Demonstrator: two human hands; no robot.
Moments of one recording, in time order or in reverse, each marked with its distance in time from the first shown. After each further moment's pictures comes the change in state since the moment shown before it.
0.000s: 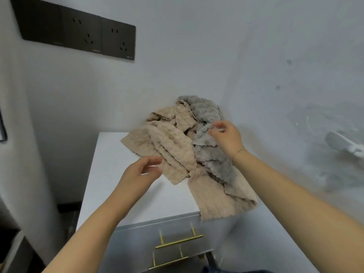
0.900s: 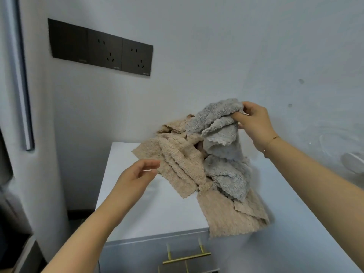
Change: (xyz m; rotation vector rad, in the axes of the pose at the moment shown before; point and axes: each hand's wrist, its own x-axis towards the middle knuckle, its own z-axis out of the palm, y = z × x) left_hand 0.003 0.006 -0.032 -0.064 0.089 0.007; right_hand 0.034 -0.057 -0.049 0.302 -0.025 -0.213
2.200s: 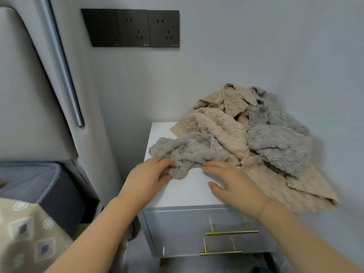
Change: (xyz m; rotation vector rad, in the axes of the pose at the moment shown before) left_hand -0.014 -0.059 -0.041 1.094 -0.036 0.264; right_hand -0.168 0.081 0.112 -0.489 -0.683 -0.296
